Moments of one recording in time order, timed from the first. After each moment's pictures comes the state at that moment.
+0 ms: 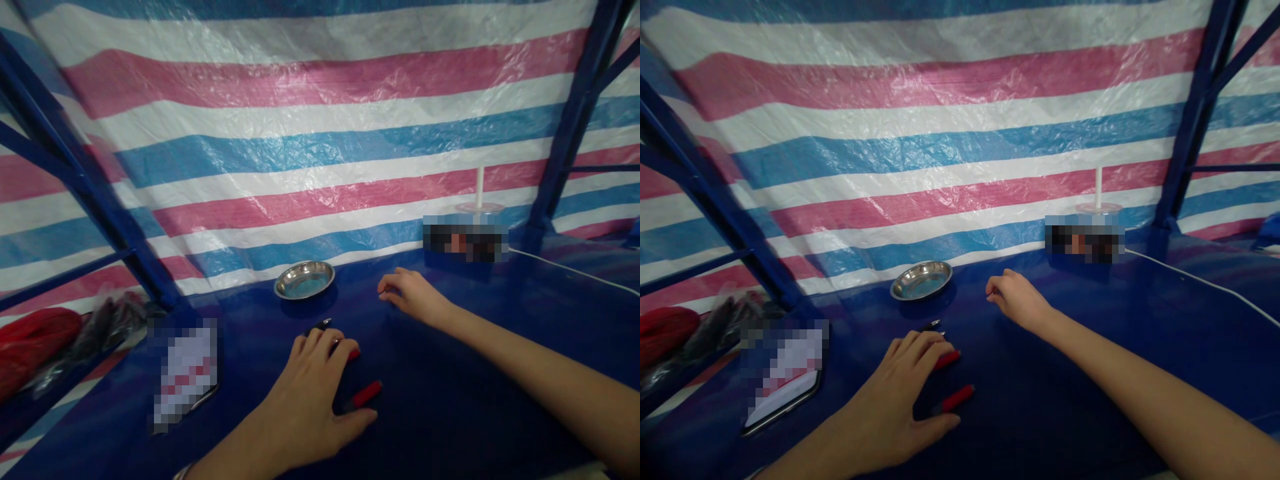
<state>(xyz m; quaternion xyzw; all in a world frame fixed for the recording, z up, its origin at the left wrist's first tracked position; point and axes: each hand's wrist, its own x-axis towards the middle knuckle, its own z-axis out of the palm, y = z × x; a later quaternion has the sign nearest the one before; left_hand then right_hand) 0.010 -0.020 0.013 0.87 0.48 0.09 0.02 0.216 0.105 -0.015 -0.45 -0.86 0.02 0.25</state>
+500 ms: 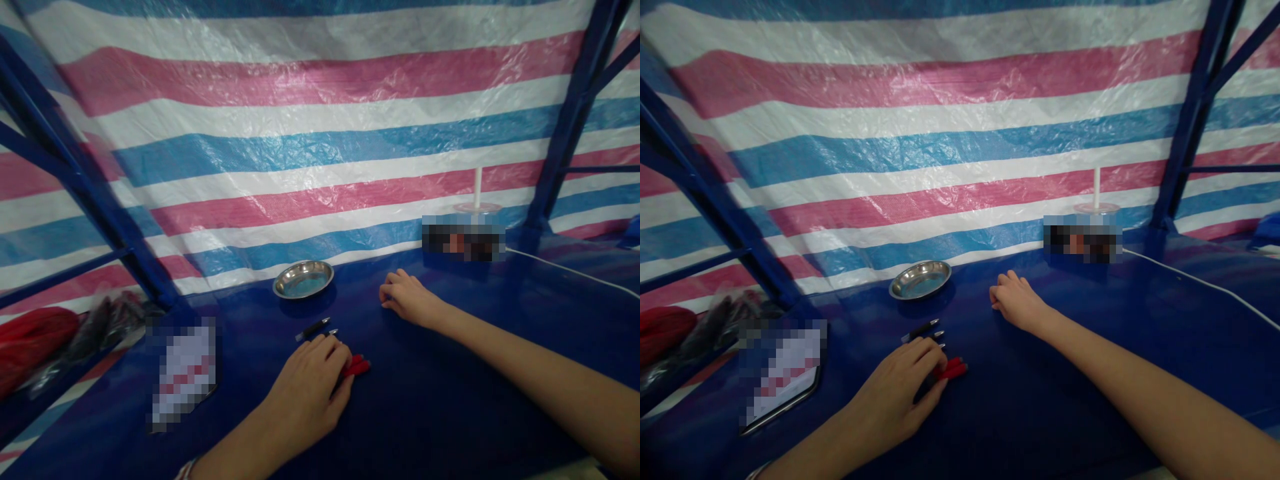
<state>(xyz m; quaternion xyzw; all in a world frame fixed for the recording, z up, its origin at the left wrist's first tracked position) 0.011 -0.013 0.006 0.89 0.46 0.07 -0.01 0.218 0.108 -0.028 -0.47 -0.87 -0.04 0.15</state>
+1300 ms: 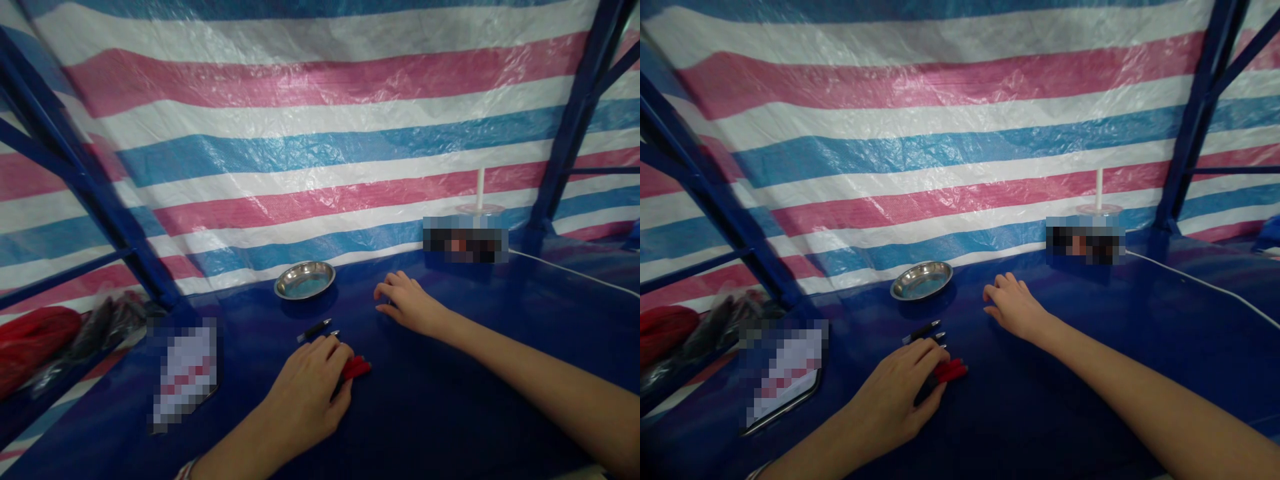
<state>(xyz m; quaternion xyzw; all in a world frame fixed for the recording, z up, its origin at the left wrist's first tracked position) 0.007 -0.011 0.003 0.88 0.46 0.08 0.00 0.211 0.096 -0.022 -0.46 -0.86 -0.02 0.21</state>
